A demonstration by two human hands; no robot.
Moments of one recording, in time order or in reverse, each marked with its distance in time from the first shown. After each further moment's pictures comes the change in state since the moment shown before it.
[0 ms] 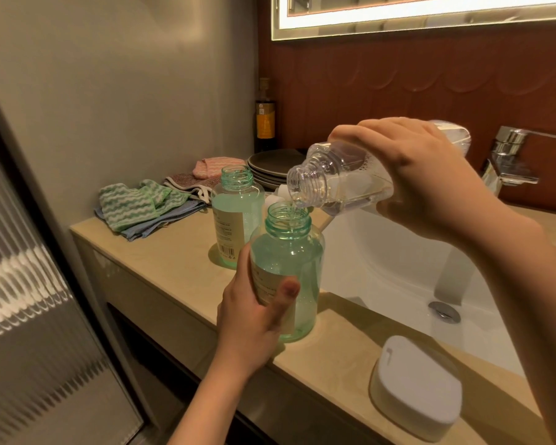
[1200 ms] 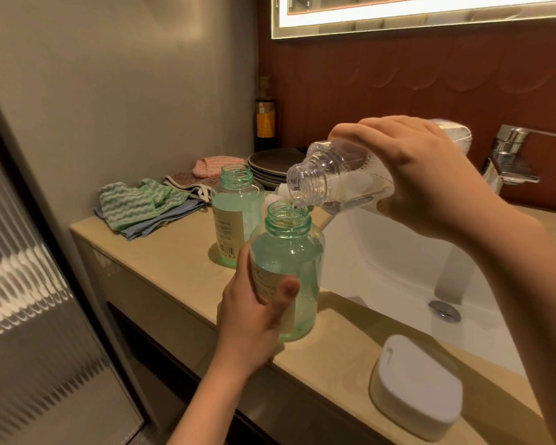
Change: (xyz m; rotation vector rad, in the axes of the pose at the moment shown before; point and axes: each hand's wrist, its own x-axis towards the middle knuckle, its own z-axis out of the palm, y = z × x) left_hand 0.001 0.001 0.001 -0.009 -0.001 0.001; right_hand 0.000 0.002 0.001 -0.006 0.007 -0.013
